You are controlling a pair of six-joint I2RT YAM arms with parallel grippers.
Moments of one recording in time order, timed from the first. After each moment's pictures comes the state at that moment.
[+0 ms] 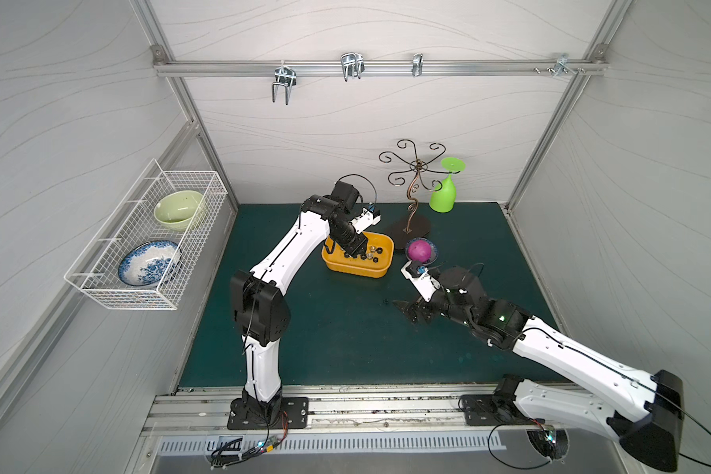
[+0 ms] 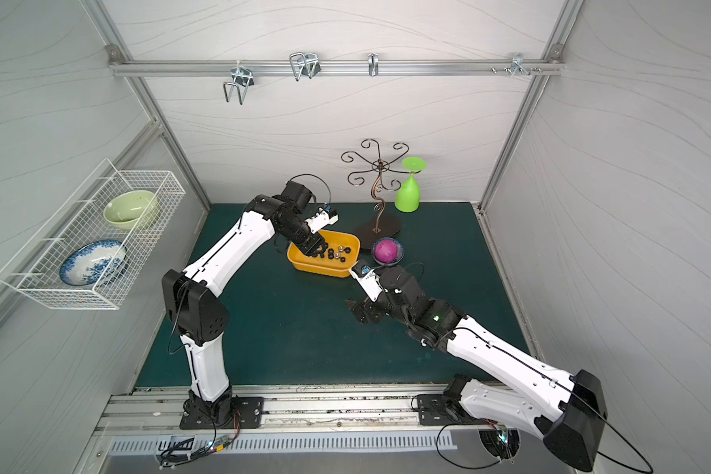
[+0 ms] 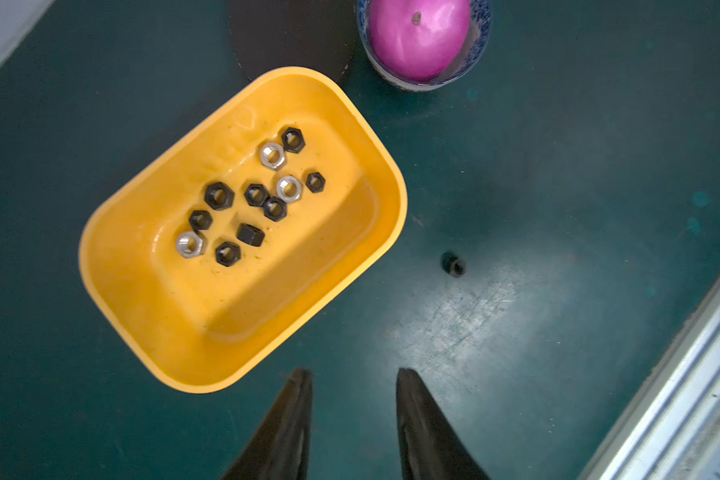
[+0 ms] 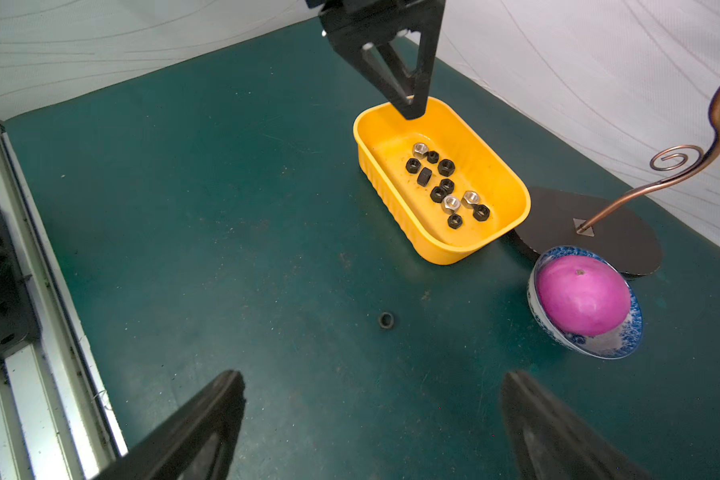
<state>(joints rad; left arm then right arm) -0.45 1.94 1.94 -1.17 0.27 0.38 0.92 1.01 0.84 -0.36 0.07 -0.07</state>
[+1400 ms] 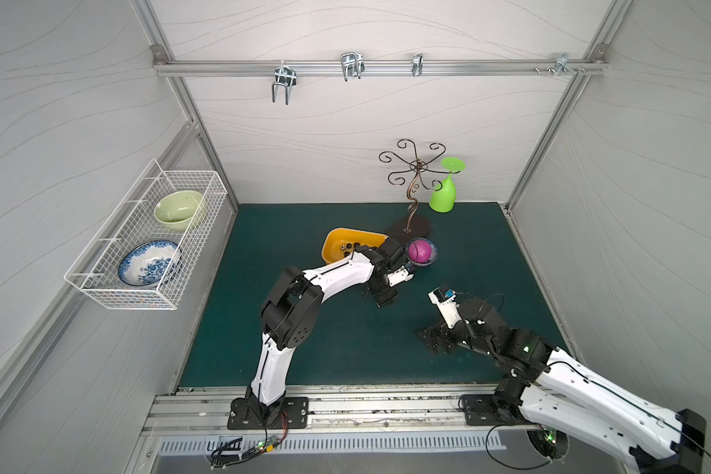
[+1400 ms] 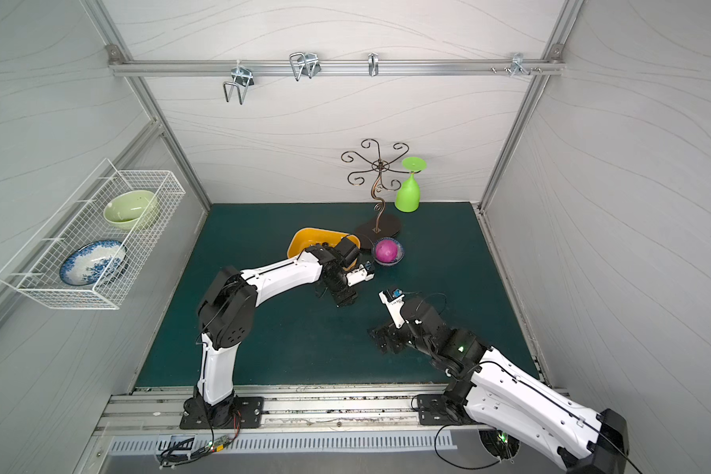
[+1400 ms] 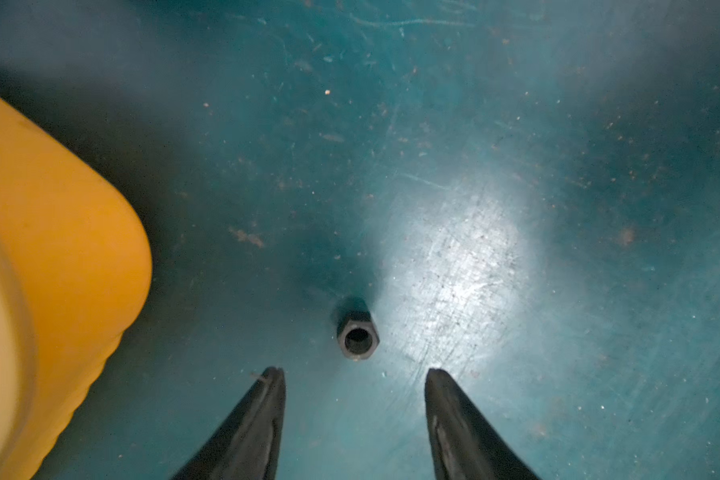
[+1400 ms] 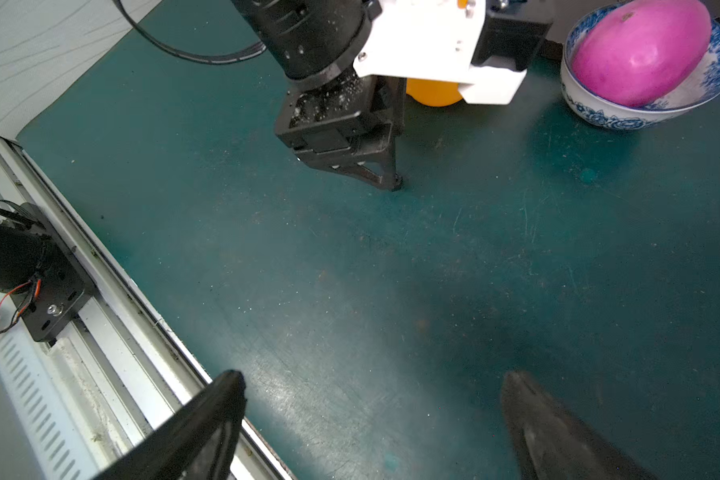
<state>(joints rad) -0.75 2.04 1.56 -0.84 0.12 0.33 0.92 0.72 0.58 -0.56 0.03 0.25</state>
